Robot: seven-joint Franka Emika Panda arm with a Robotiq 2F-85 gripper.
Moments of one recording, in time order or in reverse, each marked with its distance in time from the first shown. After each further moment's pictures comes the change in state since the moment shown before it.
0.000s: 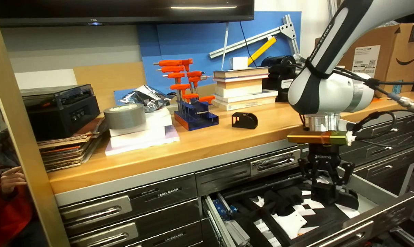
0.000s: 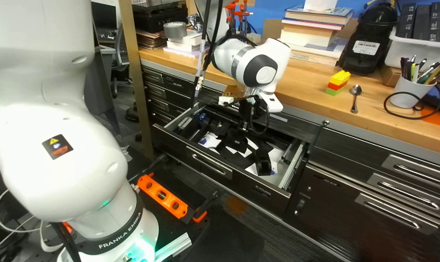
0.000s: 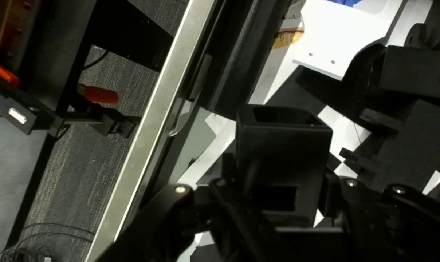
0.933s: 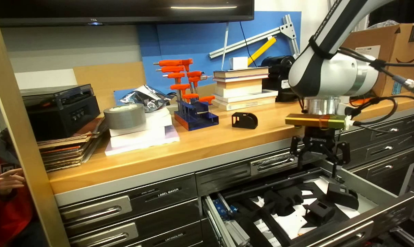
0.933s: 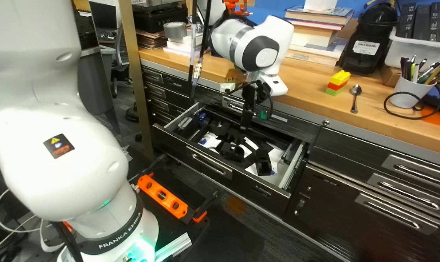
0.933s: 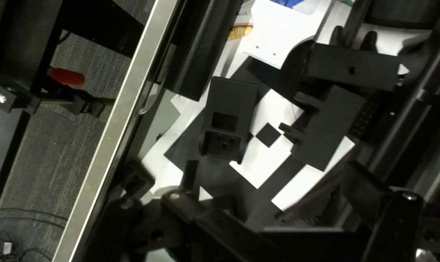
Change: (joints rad) arm 0.013 -0.124 -0.004 -0.018 0.021 0.037 -0.027
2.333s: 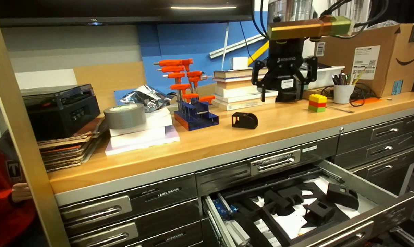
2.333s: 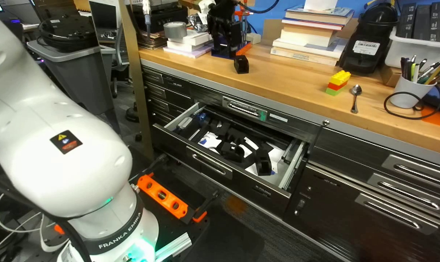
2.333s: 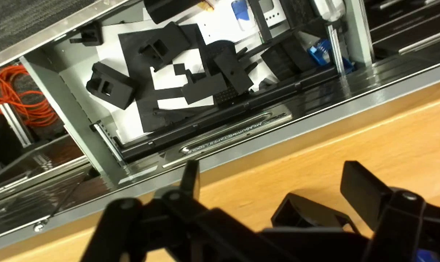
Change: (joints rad) arm 0.075 -0.419 0.211 0.088 -0.216 -0.213 -0.309
